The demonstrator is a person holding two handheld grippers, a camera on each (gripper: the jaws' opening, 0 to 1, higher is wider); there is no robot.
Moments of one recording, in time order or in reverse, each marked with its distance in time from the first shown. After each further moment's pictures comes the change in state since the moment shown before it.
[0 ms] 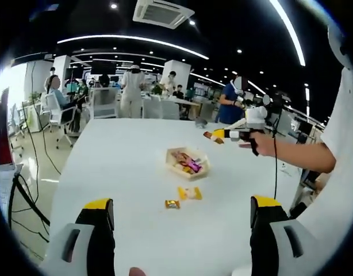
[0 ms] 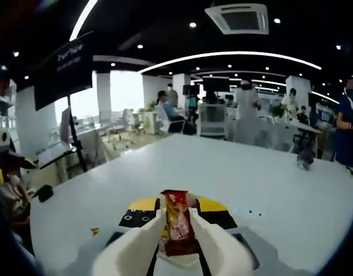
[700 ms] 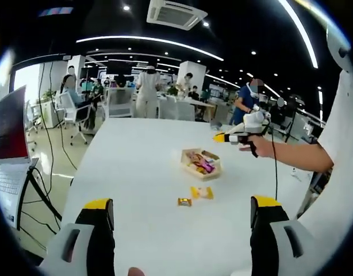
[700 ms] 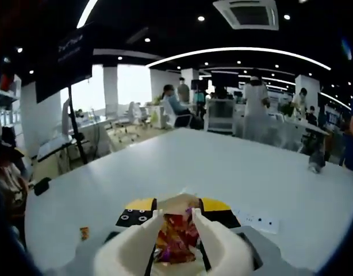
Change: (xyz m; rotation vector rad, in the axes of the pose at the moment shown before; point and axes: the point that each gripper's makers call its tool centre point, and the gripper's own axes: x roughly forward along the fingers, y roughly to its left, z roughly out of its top) left arm -0.013 0.013 0.003 -0.027 -0.013 0.084; right arm 0.037 -0.003 -0.018 -0.006 0.047 0.048
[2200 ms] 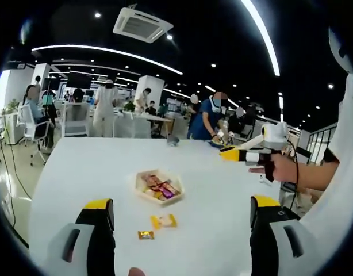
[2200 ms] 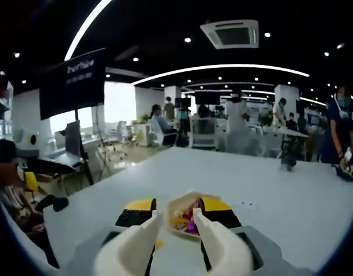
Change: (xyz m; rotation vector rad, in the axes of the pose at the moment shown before) left arm 0.054 -0.071 0.042 0.077 -0.112 -0.349; right arm -0.174 0.087 0.029 0.027 -0.135 -0.146
